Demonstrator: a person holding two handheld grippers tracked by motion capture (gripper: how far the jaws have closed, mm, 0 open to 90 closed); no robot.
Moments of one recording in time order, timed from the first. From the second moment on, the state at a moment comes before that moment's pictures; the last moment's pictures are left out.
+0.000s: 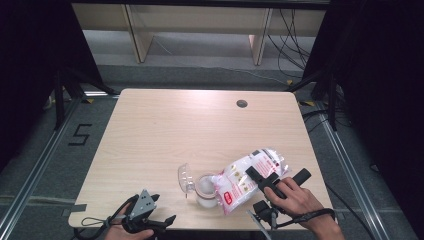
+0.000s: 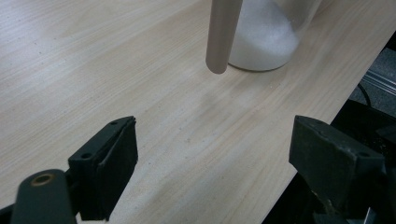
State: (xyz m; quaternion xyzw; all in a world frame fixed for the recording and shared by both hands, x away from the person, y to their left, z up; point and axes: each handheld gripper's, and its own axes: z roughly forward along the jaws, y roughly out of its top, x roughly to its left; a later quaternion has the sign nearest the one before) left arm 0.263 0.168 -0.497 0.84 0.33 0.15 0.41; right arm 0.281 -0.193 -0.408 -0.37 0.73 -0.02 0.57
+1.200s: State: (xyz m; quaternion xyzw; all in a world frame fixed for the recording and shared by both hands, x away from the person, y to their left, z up) left arm 0.264 0.169 -0.496 0.84 0.32 0.16 0.41; right arm 0.281 -0.194 -0.413 -0.35 0.75 0.01 0.56
